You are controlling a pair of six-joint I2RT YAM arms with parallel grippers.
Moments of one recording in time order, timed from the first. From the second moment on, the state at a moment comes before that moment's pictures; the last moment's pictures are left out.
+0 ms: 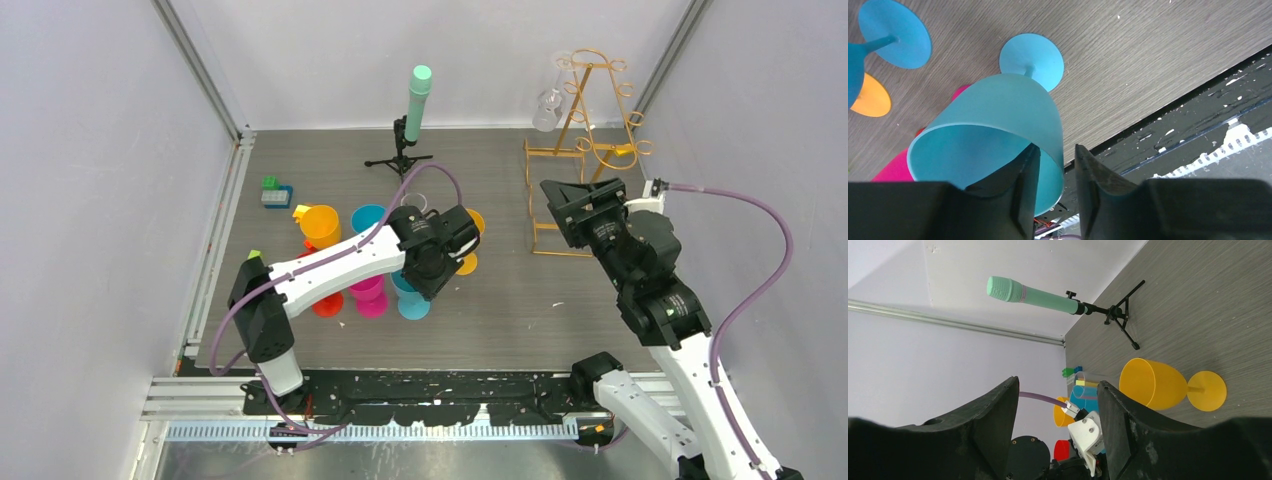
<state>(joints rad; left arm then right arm) -1.03 1.72 1.58 -1.17 -0.10 -0.27 0.36 0.68 0.97 -0.41 0.13 1.20</state>
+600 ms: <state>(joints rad) -1.03 1.31 1.57 -1.02 -0.17 -0.22 0.36 1.04 1.56 -0.64 0.13 0.86</state>
